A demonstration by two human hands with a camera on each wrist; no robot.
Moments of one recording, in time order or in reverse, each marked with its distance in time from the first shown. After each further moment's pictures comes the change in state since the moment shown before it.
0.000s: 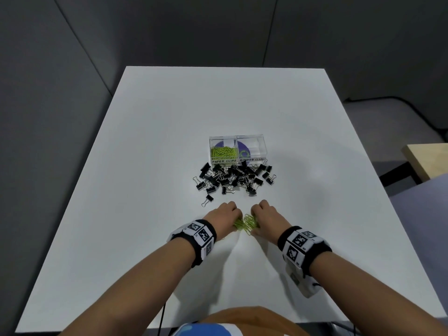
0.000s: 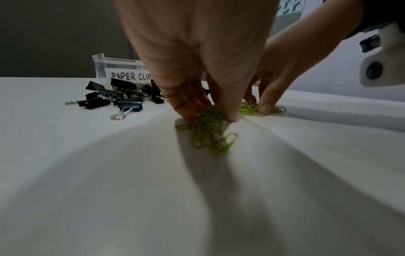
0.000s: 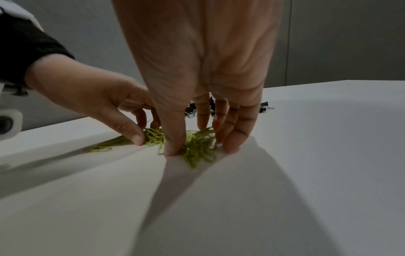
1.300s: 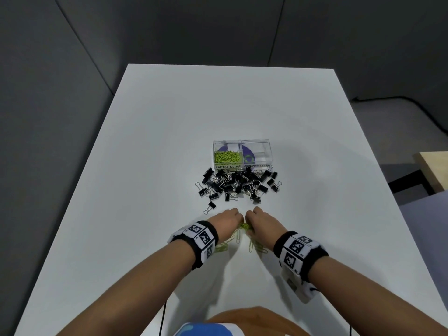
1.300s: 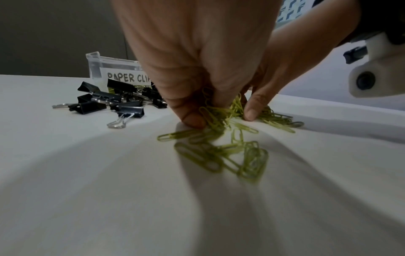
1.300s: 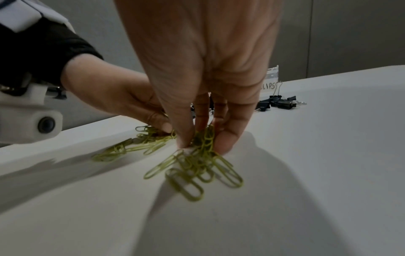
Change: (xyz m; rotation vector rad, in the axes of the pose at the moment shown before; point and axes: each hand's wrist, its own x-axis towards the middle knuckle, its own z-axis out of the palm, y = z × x) left_hand 0.016 -0.011 -0.005 0.064 -0.079 0.025; right_hand 0.022 -0.014 -0.003 -0.071 -0.020 -0.114
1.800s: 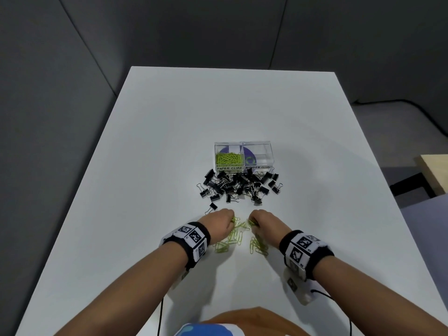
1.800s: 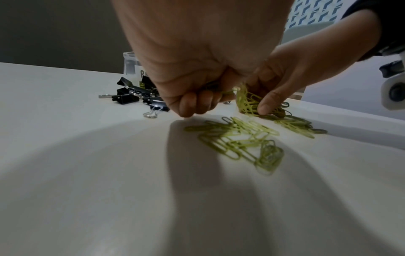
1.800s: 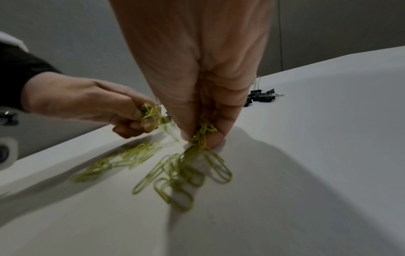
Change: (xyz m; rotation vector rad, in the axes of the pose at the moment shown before) left_hand -0.018 -0.010 -0.011 -0.199 0.018 -0.133; right_hand -0.003 0.006 -0.013 0.243 -0.036 0.050
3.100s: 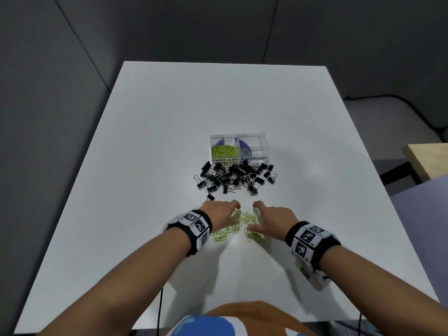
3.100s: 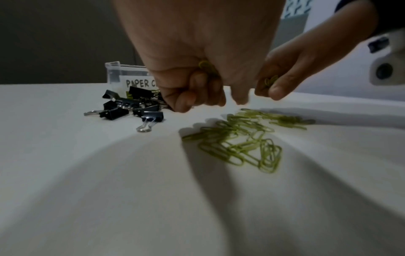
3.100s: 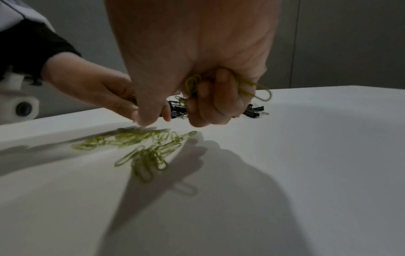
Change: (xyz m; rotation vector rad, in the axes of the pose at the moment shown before) left_hand 0.002 0.009 -0.003 0.147 0.006 0.044; right_hand -0.024 0.006 -0.005 -0.317 -0.027 0.062
